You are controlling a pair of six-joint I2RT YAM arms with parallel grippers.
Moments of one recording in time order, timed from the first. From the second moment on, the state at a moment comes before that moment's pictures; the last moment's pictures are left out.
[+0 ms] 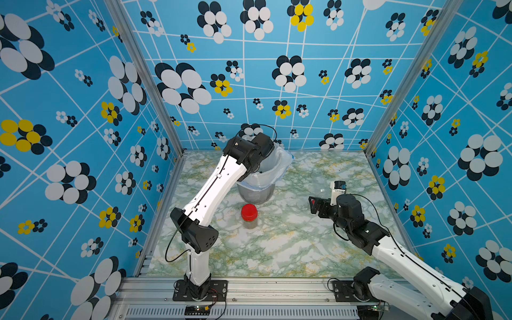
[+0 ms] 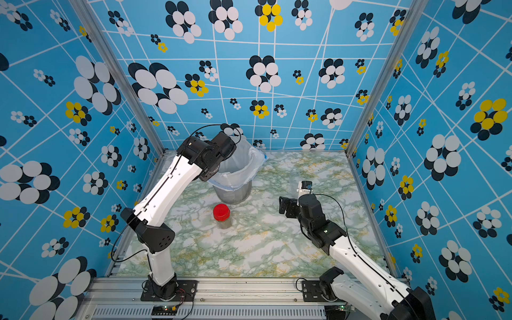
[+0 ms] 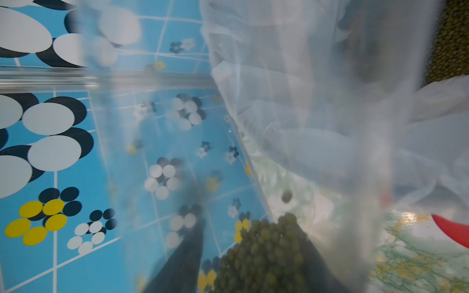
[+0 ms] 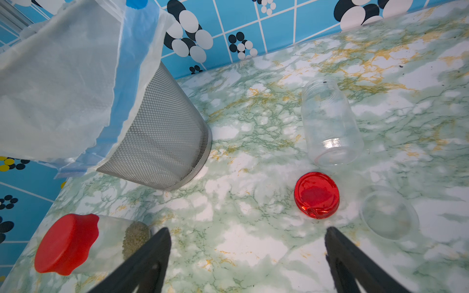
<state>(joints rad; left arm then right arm) -0.63 1.91 2.28 -1.68 -0.82 0.19 0.53 0.93 0.61 -0.19 0.20 0.49</state>
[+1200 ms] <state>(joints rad) -0.67 2.01 2.19 -1.68 -1.10 0.35 0.53 0.87 0.61 -0.21 0.20 0.51</state>
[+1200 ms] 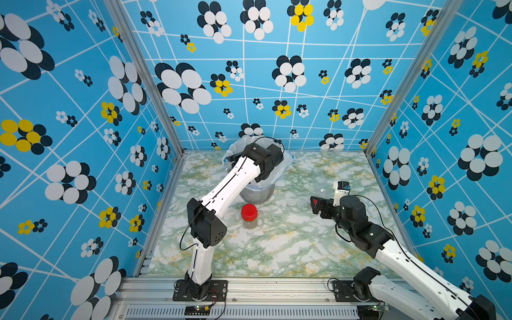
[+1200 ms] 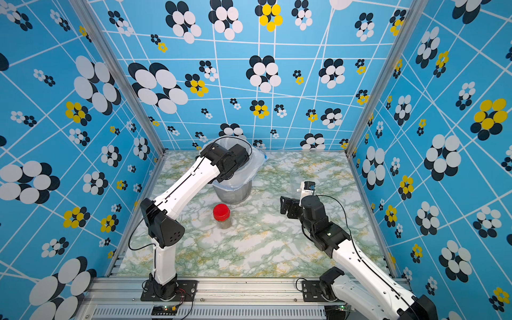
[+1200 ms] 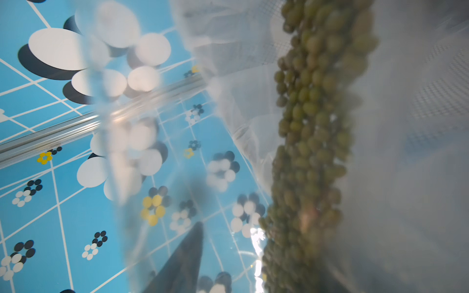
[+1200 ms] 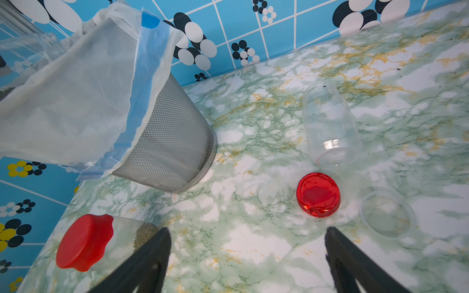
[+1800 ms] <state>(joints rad) -0.71 2.03 2.17 -1.53 -1.25 0.50 0.53 0.86 0.61 -0.21 0.19 0.51</state>
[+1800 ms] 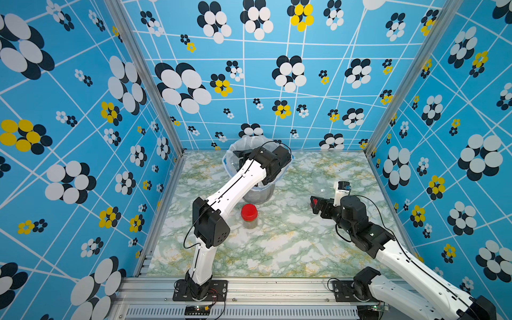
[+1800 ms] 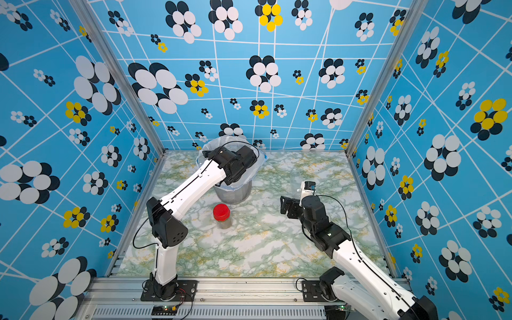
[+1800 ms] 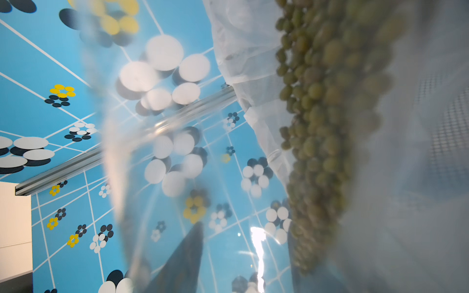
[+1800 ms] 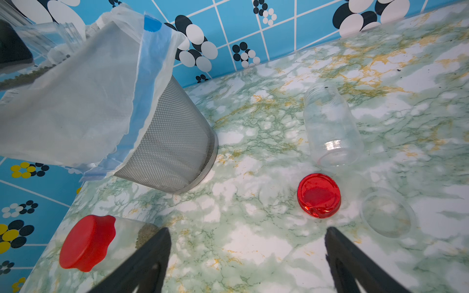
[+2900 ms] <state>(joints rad) -0.68 2.03 2.18 -1.65 -1.21 0.34 0.53 0.82 0.61 -0.21 0.15 0.51</state>
